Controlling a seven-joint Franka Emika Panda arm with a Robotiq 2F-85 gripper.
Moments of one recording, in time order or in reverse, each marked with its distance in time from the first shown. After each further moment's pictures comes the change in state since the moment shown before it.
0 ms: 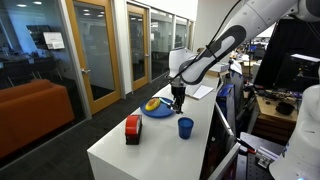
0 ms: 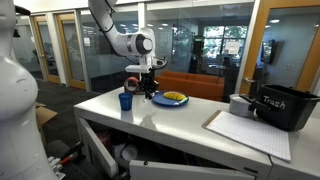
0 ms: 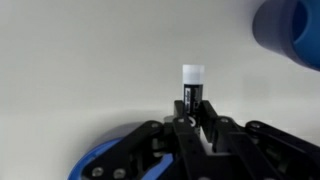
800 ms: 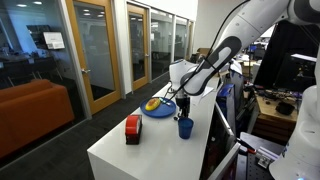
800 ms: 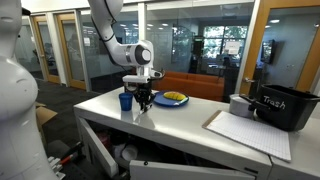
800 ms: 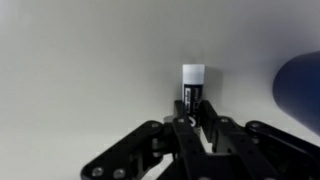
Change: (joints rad) arm -0.001 0.069 0.002 -0.050 -0.026 -0.025 -0.047
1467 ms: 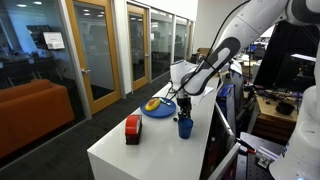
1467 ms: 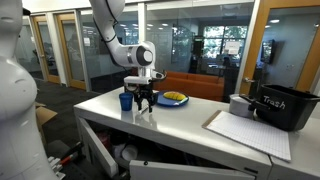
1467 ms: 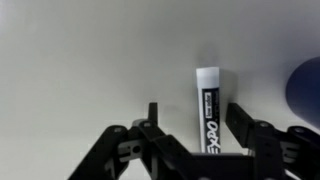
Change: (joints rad) arm -0.013 0.008 -0.007 -0.001 0.000 -0.002 0.003
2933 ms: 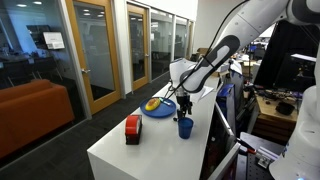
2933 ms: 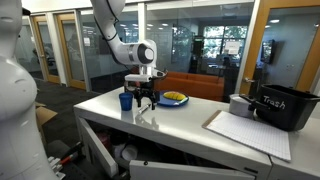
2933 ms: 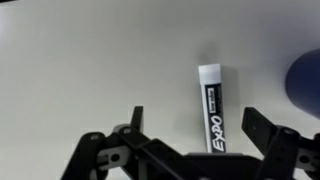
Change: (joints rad) arm -0.001 -0.004 -0.006 0.023 0.005 -0.041 0.028
